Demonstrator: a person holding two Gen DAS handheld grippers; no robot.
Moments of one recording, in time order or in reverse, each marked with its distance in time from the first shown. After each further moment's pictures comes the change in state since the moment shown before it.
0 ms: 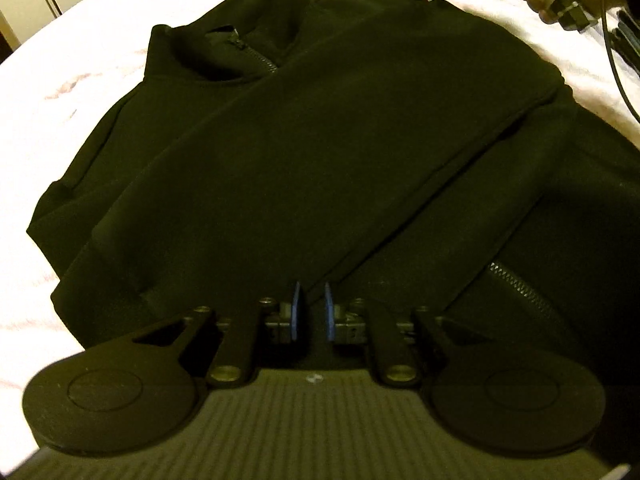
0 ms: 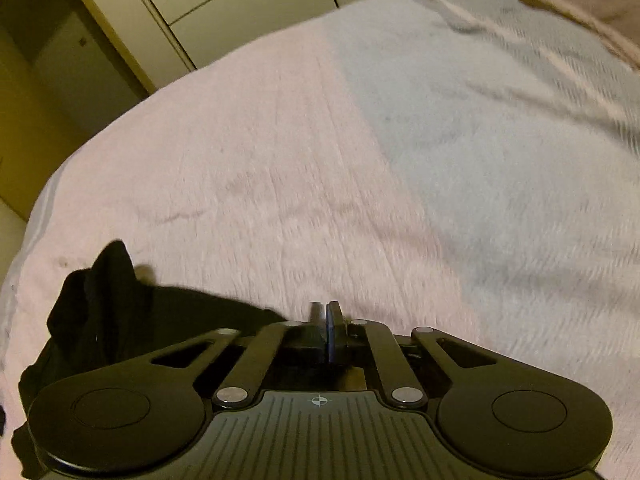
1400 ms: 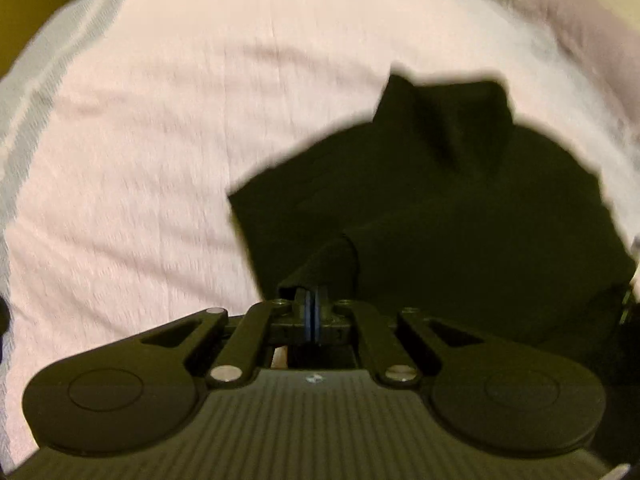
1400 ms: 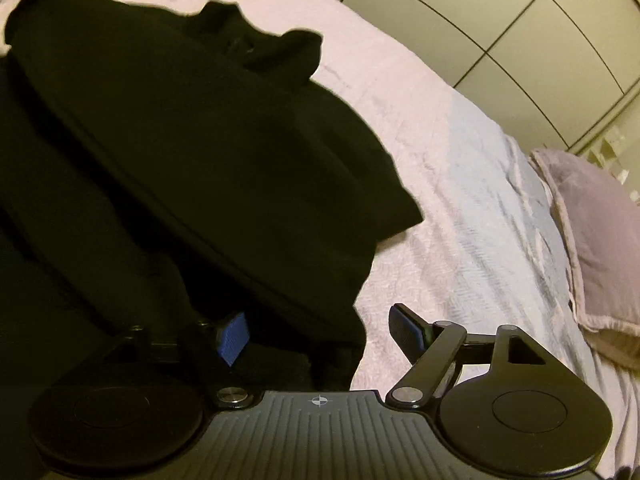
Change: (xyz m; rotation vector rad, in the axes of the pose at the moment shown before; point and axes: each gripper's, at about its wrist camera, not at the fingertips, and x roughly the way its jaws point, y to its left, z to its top) left arm -0.052 0.134 -0.010 -0.467 -0.034 0.091; right arm -0.058 0.099 -0.215 -0.932 0.002 -0.351
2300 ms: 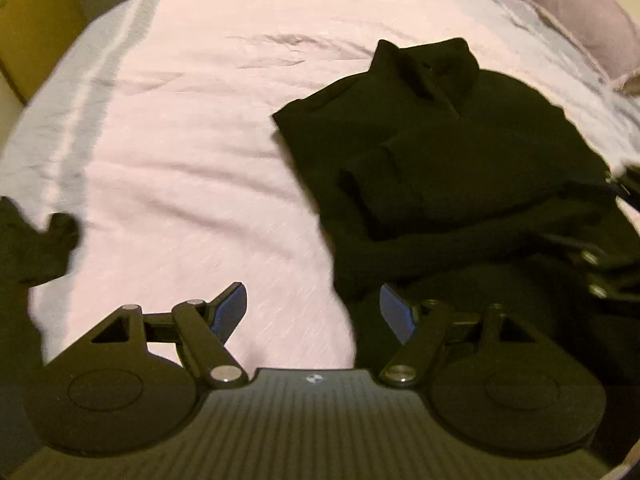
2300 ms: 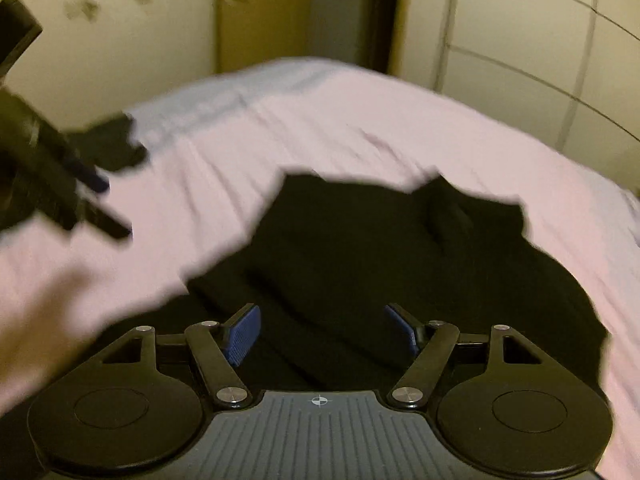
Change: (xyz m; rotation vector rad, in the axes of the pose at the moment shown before) left arm -0.093 0.002 -0.093 0.042 -0.054 0.048; right arm -0.120 0.142 0.115 0.143 -0.232 0.399
